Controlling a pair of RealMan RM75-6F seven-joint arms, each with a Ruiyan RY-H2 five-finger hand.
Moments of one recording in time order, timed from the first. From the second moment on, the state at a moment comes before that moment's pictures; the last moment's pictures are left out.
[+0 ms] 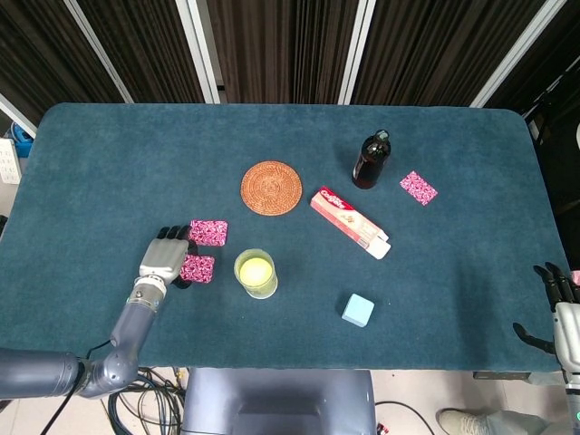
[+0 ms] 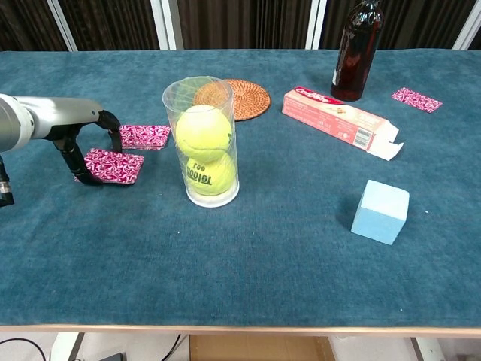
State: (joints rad) left arm -0.96 -1.43 -0.07 -1.75 0.36 1.11 0.70; right arm 0.03 -1.04 0.10 -1.70 -1.37 1.48 -0.07
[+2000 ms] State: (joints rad) left arm -0.95 -1.49 -0.11 -1.70 0.32 1.14 0.82; right arm 0.03 -1.04 0.11 -1.71 -1.34 1.46 -0.08
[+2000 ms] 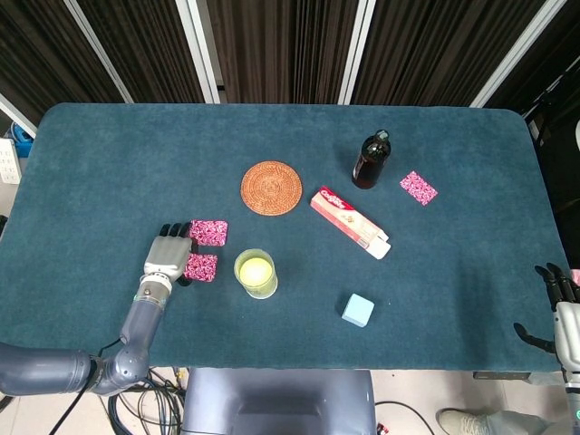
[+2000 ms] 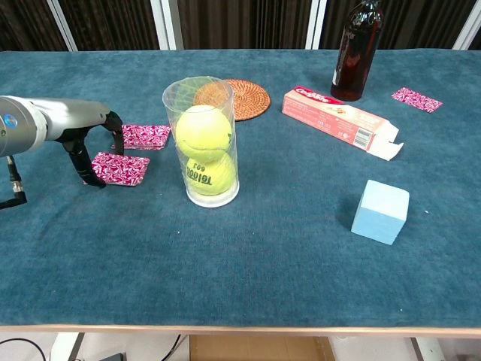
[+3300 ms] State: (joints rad) left arm -0.99 -1.41 -0.23 -1.66 0.30 1.06 0.79; right arm 0.03 -1.04 0.11 -1.70 -1.33 1.45 -0.08
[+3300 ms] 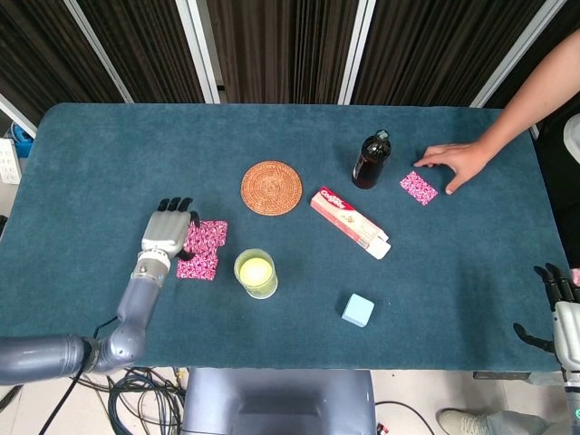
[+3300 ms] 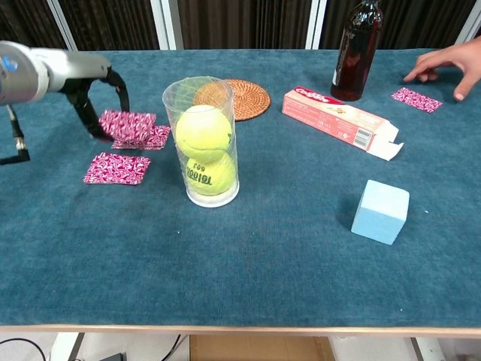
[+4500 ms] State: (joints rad) left arm -1.19 -1.64 -0.24 -0.88 0.16 0.57 0.71; right arm 0.05 -1.05 0.13 -1.65 -1.24 1.40 -0.07
